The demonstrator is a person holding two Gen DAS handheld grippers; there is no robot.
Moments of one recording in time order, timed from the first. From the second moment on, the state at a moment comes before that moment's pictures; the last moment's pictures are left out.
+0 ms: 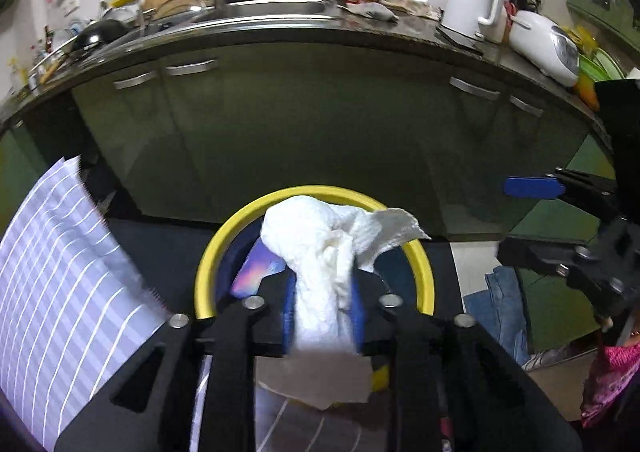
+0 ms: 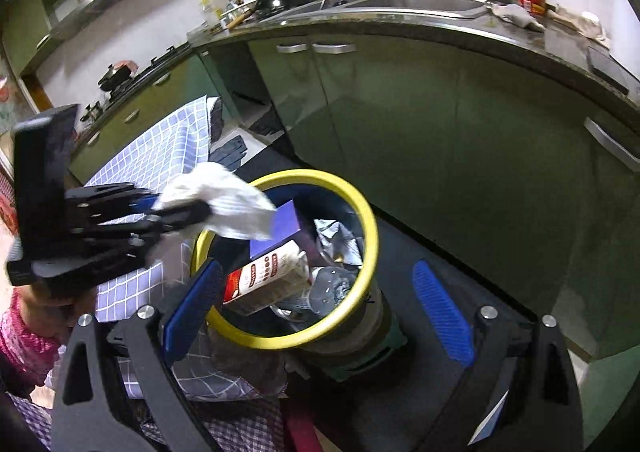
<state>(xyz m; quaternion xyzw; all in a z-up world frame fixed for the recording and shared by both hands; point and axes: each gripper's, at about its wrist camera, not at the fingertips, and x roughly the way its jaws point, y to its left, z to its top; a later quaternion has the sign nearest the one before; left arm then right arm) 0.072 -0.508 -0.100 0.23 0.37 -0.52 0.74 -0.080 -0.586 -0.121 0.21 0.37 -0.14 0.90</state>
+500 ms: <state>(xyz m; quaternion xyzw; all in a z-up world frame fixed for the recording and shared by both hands) 0.103 -0.371 -0.076 0.17 0.35 -0.46 0.80 -0.057 -0.566 -0.120 0.20 0.38 -0.11 0.90</state>
